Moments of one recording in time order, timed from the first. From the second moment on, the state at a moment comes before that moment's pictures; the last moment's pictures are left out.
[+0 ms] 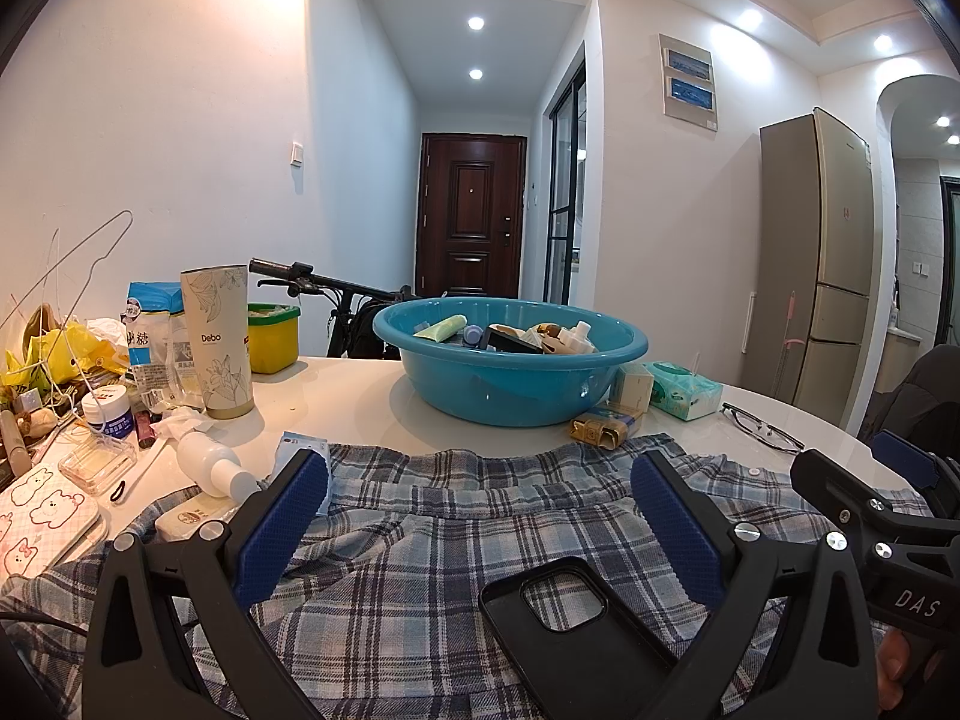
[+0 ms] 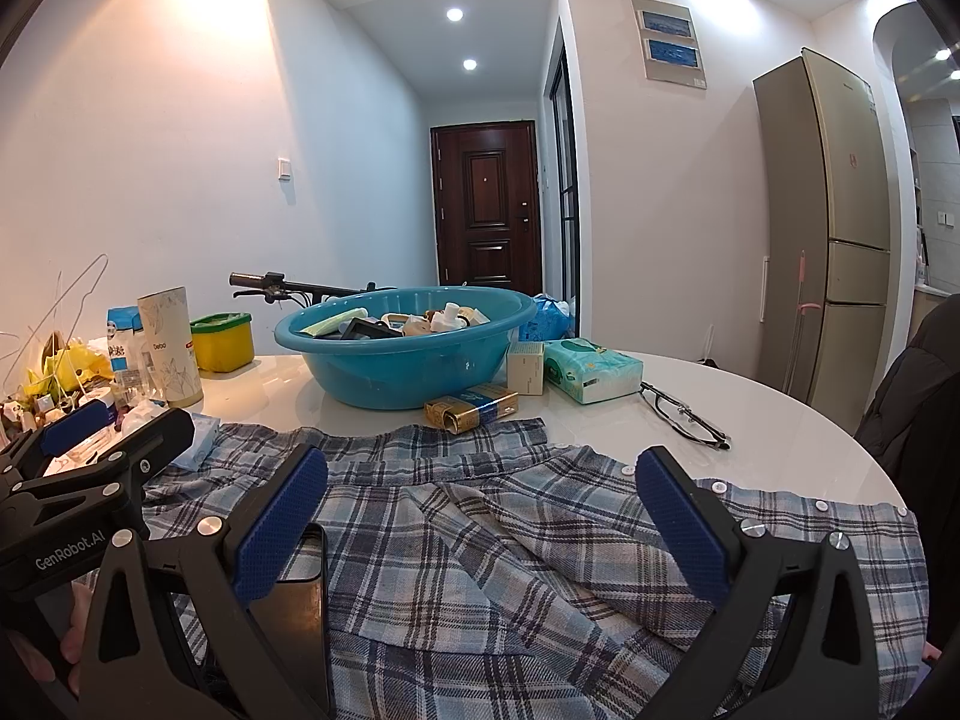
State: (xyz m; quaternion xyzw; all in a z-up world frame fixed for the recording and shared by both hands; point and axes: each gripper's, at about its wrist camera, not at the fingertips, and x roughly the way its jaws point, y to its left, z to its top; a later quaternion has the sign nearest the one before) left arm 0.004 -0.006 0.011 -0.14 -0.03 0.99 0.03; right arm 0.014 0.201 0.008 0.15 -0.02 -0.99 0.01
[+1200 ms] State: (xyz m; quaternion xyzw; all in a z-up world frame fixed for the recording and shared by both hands) left arm 0.004 -0.008 0.010 -0.14 -0.03 0.99 0.03; right arm 0.013 0.201 0.007 0.15 -0.03 -0.99 0.01
